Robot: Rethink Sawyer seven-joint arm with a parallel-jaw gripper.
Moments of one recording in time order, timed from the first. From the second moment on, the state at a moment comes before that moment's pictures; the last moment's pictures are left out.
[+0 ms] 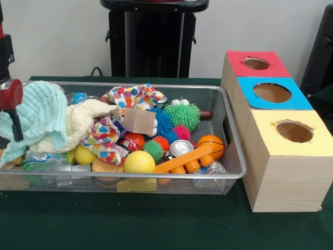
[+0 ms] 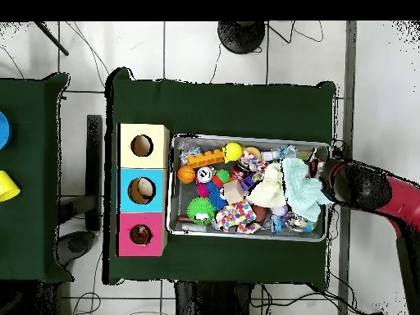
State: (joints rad) arm -1.08 -0.47 0.59 1.43 -0.61 0.65 1.53
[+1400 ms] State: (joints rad) arm -1.06 -0.39 0.59 1.28 -0.66 0.65 1.53
